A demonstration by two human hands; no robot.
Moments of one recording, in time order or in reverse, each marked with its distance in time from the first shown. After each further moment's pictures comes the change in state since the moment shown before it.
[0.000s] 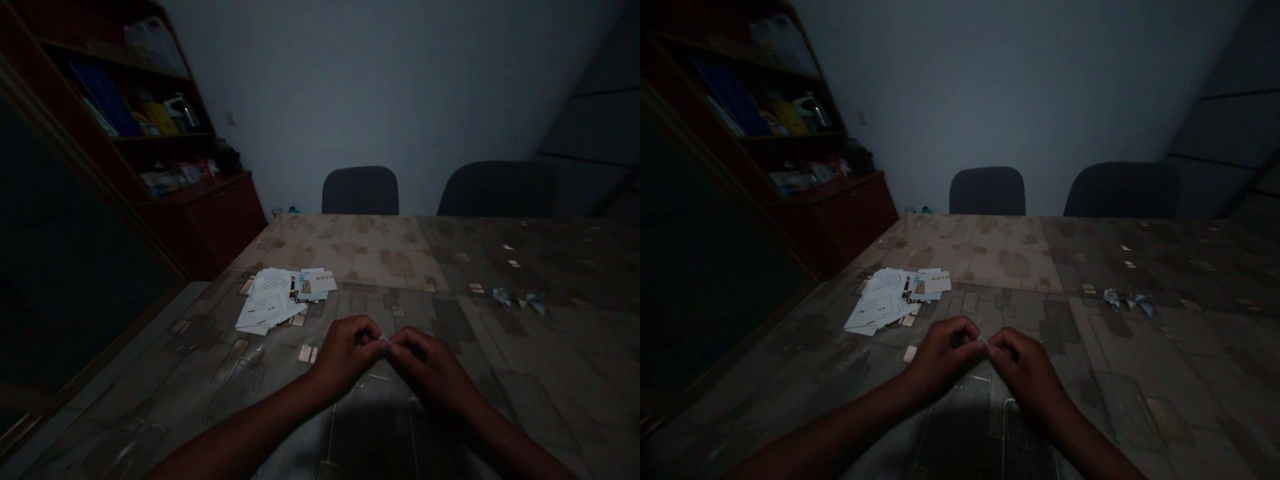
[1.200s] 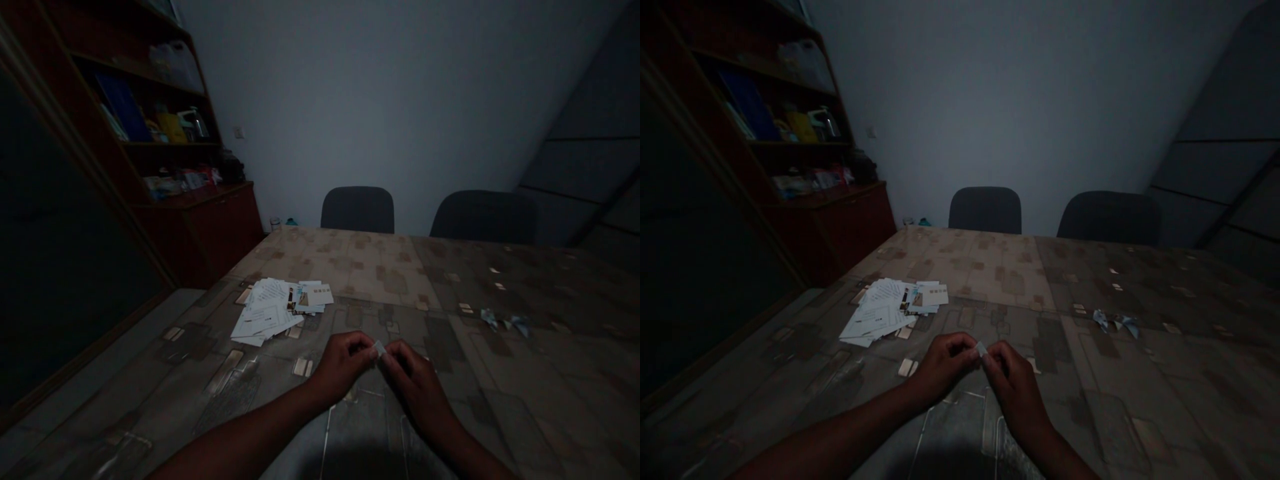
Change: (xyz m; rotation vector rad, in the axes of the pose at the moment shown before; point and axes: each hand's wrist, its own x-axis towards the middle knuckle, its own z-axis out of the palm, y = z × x) left_hand 0.009 -0.026 0.010 -0.334 -0.009 -0.039; right_hand 0.001 0.011 0.019 0.024 0.151 -0.049
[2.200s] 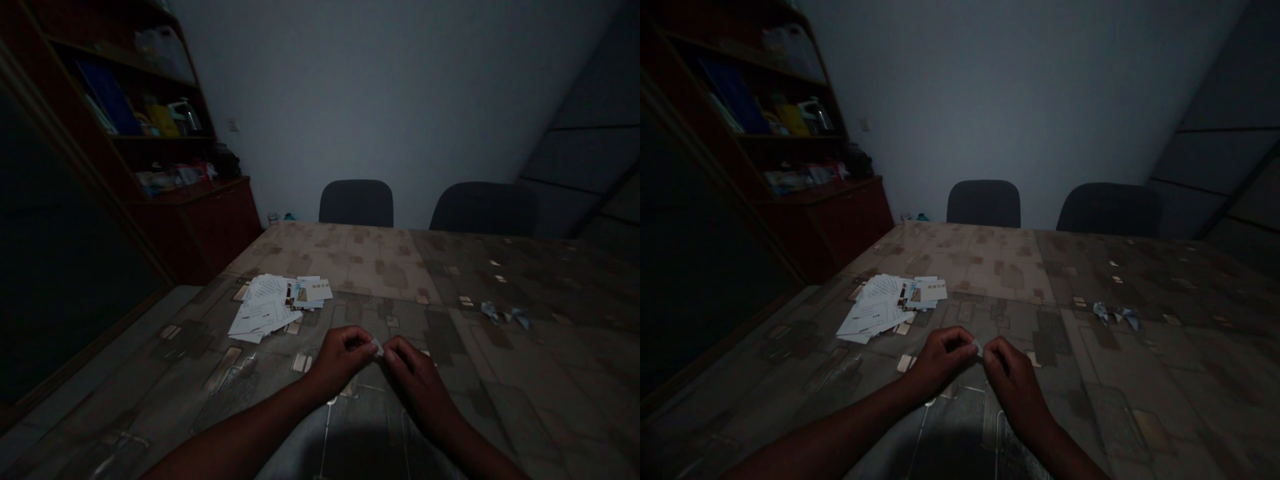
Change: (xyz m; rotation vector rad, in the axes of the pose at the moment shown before) left_hand 0.000 0.002 -0.002 0.013 0.033 -0.017; right_hand -0.003 -0.004 -0.004 -0.008 -0.074 -0.010
